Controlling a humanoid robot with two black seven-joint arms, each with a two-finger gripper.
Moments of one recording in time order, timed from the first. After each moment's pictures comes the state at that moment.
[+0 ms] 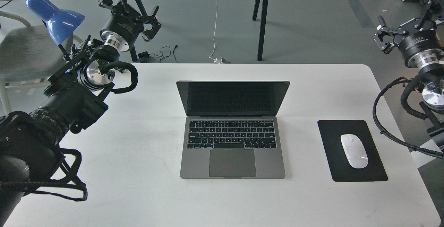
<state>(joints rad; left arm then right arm) -1.04 0.11 -0.69 -0.30 -0.20 -0.49 -0.27 0.74 -0.49 0.96 0.67 0.11 0.34 0.23</state>
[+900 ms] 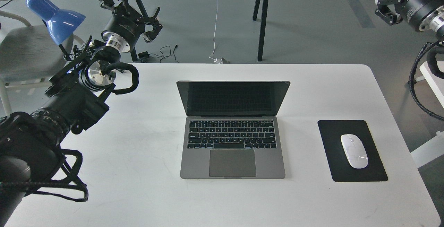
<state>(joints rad) -1.04 0.10 -0.68 -0.30 -0.20 -0.49 -0.27 1.06 -0.66 0.55 0.77 -0.46 0.34 0.24</state>
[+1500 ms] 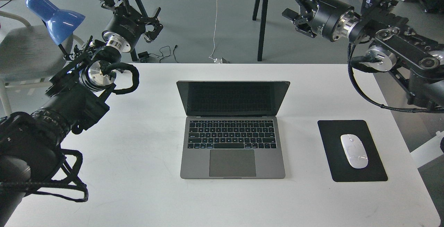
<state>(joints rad) -1.04 0.10 -0.68 -0.30 -0.20 -0.49 -0.27 1.14 -0.39 0.38 0.84 -0.53 0.31 0.23</state>
